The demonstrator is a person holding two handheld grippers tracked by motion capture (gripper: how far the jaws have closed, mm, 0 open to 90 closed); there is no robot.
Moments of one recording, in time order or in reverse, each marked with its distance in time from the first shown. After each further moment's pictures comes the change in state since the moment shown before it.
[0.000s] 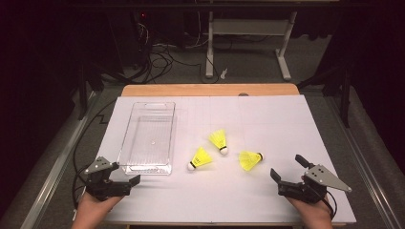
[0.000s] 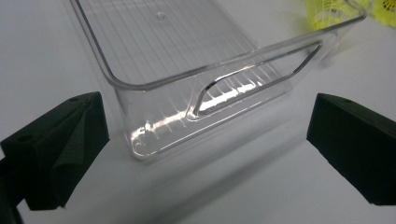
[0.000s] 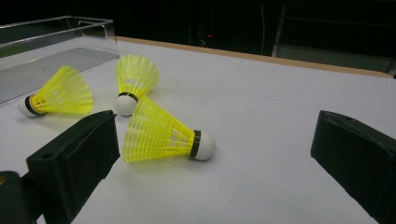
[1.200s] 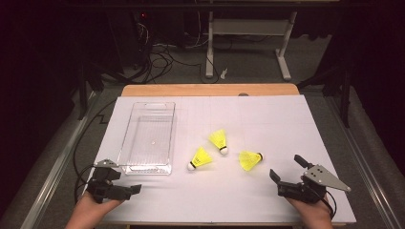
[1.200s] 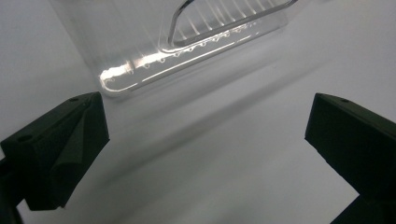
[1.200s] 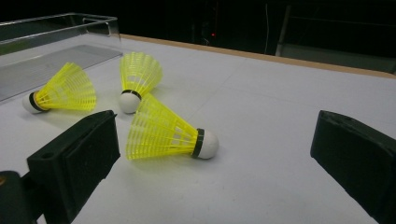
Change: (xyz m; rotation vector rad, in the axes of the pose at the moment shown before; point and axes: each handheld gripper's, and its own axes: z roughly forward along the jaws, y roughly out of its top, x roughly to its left) left arm -0.004 0.009 -0.001 0.299 -0.053 -0.058; right arm 0.000 0.000 0.000 0.005 0.014 -0.006
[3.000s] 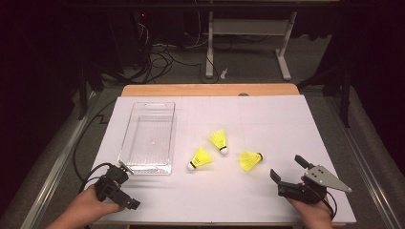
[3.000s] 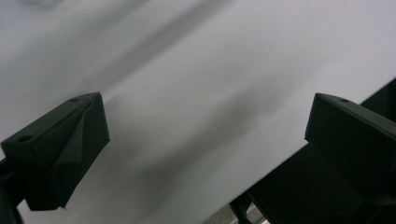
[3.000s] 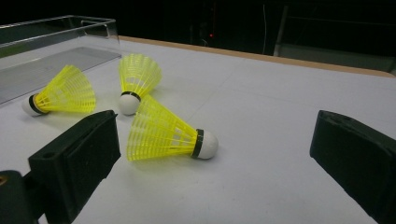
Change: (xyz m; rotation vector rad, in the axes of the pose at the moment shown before) left arm -0.019 0.020 0.010 0.490 0.004 0.097; right arm 0.002 0.000 -0.001 -0.001 -0.007 0.009
